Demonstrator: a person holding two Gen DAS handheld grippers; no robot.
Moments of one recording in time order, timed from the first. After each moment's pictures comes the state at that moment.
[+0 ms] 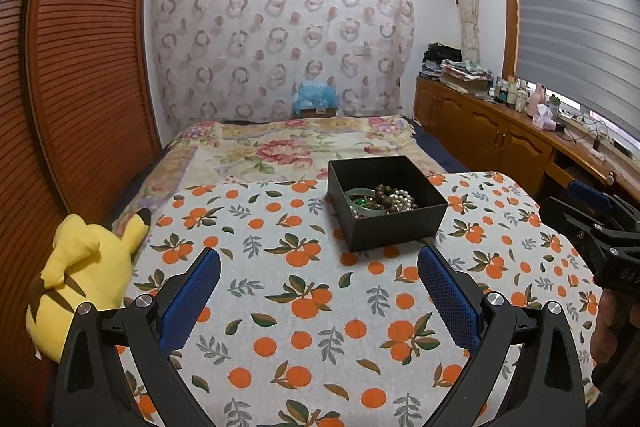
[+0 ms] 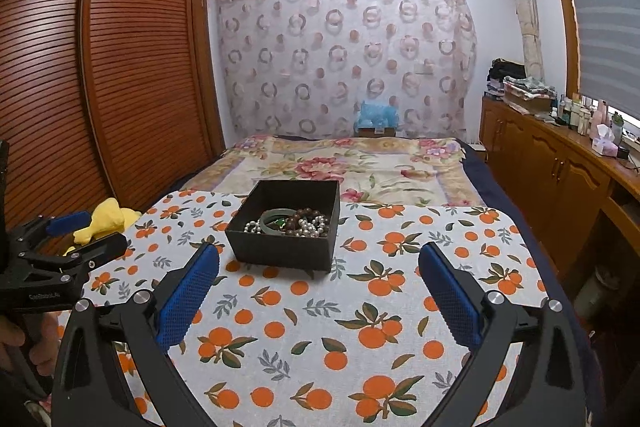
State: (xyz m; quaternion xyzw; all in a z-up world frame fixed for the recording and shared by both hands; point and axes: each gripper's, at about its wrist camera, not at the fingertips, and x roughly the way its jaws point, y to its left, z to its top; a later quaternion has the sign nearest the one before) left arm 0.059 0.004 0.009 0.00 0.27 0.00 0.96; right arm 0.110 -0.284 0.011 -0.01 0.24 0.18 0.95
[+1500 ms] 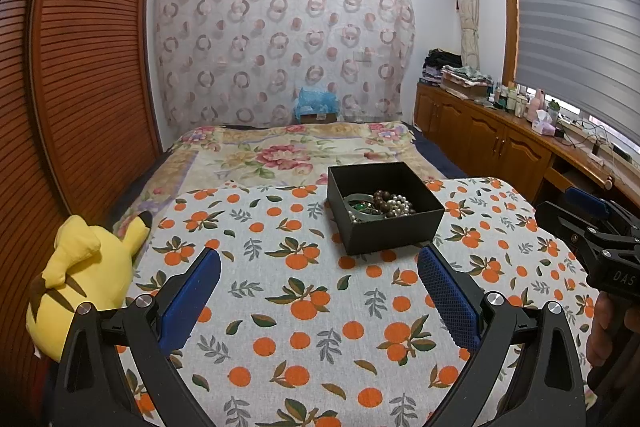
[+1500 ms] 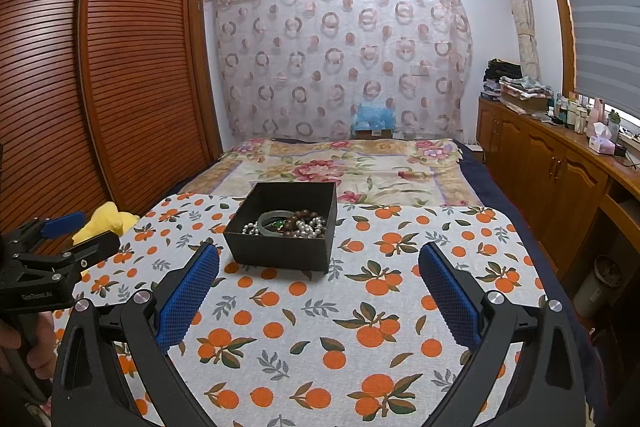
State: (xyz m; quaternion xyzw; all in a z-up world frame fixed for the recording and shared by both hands) left arm 0.058 0.002 0.008 0.00 0.26 0.00 0.96; right arm 0.107 -0.284 0.014 0.00 0.24 0.17 0.96
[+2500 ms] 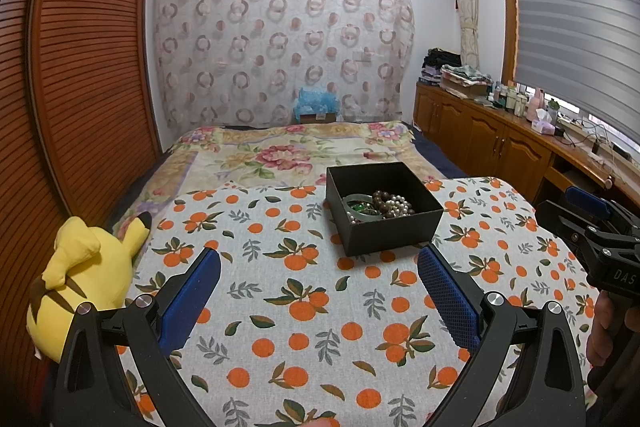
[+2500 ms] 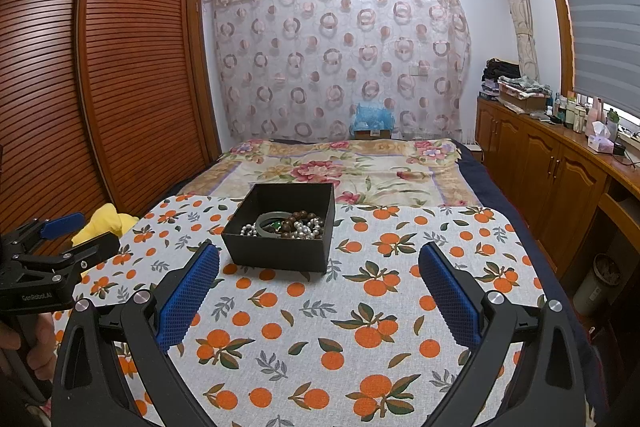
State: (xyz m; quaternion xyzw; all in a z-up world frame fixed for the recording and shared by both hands) left arm 0.059 0.000 0.007 0.00 0.26 0.00 0.96; right arm 0.108 -0.285 0.014 0.00 0.24 0.17 0.96
